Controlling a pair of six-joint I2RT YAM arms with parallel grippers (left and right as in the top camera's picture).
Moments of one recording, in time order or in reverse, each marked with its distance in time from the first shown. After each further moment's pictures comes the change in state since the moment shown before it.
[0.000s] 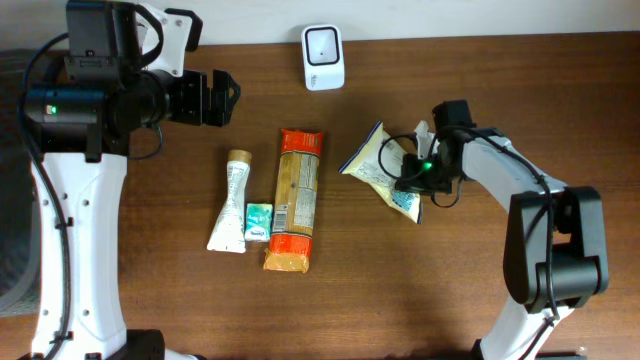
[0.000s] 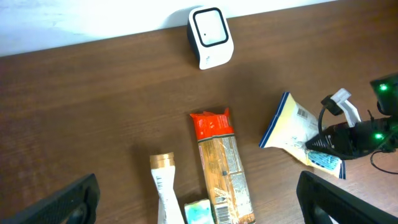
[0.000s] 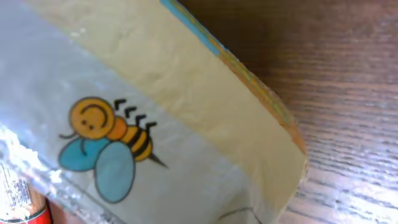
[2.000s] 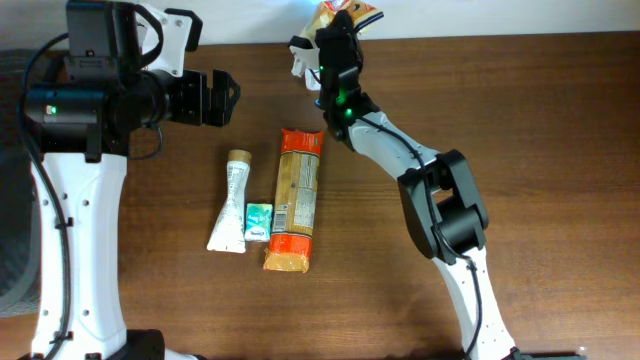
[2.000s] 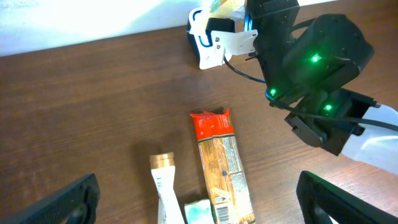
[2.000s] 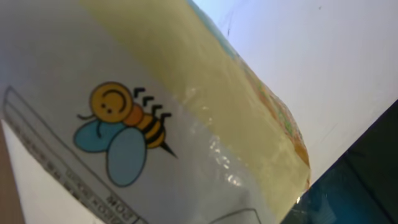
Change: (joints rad) left arm 0.000 0.000 0.000 0.000 0.000 0.000; right arm 0.365 0.505 0.664 1.235 0.982 -2.037
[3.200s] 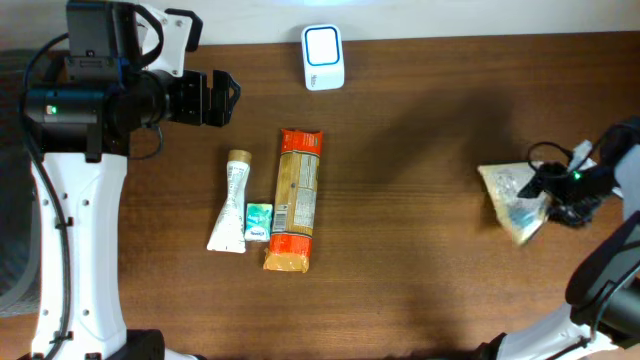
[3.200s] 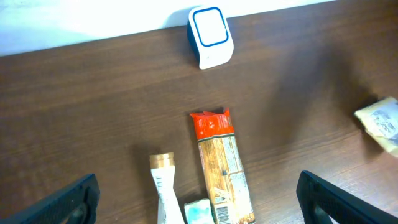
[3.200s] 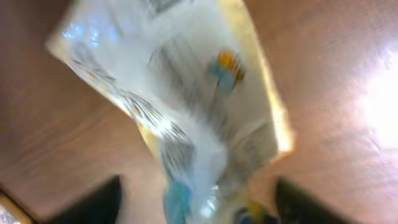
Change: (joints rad) left arm 0.000 0.000 -0.001 0.001 0.000 0.000; right arm -1.030 -0.584 -0.510 -1.692 -0.857 1.923
